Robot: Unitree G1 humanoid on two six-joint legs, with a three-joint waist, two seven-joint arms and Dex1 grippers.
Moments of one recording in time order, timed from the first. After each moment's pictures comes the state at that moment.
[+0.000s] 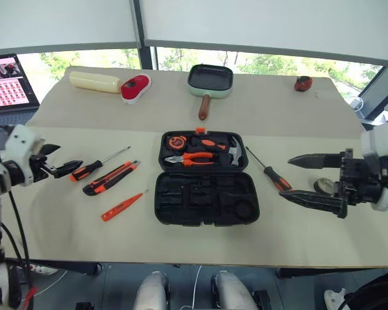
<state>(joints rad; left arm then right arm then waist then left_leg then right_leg) -0.67 0.95 0.10 0.83 -0.12 0.12 -1.06 -0.15 -1.06 -0.44 -0.58 0.90 0.81 1.01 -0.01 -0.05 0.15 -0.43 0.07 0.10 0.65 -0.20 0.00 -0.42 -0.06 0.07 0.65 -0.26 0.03</state>
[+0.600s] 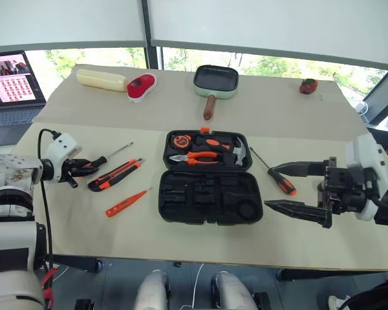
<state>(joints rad) -0.90 0.85 -0.02 1.19 0.05 -0.12 -1.14 -0.06 -1.03 -0.45 -0.64 0.94 0.79 0.94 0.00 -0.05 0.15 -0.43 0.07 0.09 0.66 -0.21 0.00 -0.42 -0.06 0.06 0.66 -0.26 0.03</state>
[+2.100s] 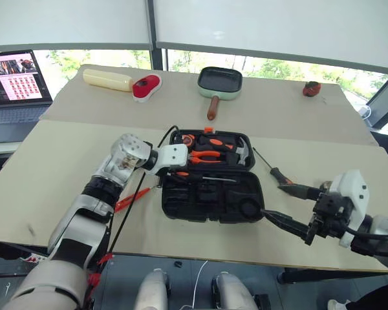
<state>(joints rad) -0.92 0.45 -0.36 0.63 0.12 -0.05 -1.35 0.19 -0.83 -0.45 -0.74 0.83 0.72 0.72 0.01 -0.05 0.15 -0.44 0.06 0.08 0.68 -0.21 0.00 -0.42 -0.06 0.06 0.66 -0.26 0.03</state>
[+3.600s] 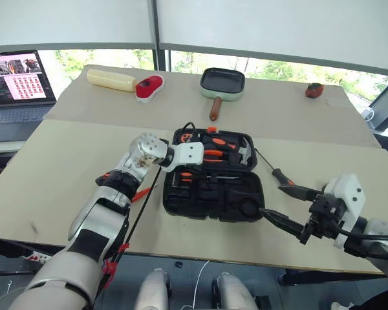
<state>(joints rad) -1.03 0.33 -0.36 0.84 0.17 -0.21 -1.23 0.27 -0.79 -0.43 -0.74 0.72 0.69 0.66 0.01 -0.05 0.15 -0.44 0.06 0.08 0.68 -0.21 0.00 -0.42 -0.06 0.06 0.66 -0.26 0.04</state>
